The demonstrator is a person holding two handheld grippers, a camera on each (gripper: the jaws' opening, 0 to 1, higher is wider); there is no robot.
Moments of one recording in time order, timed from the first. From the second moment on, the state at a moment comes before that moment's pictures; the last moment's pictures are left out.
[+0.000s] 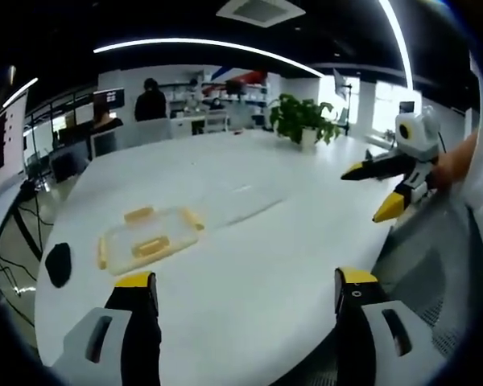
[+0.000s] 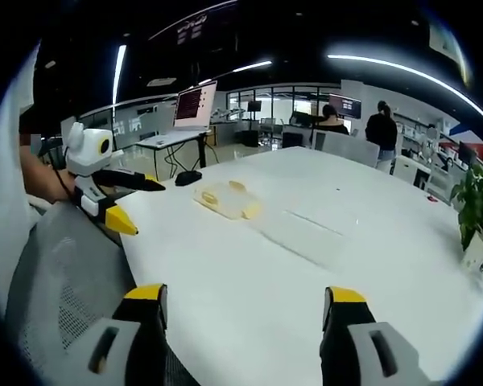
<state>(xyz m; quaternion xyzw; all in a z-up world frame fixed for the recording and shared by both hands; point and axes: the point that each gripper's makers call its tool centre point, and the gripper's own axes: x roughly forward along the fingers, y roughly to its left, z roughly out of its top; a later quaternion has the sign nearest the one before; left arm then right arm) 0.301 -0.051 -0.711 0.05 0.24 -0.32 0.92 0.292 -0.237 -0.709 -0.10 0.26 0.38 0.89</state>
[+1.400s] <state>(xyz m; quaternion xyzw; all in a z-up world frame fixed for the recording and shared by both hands) 0.319 -0.024 -0.727 0.04 0.25 -0.33 0.91 0.326 -0.208 -0.720 -0.08 0.27 0.42 0.86</state>
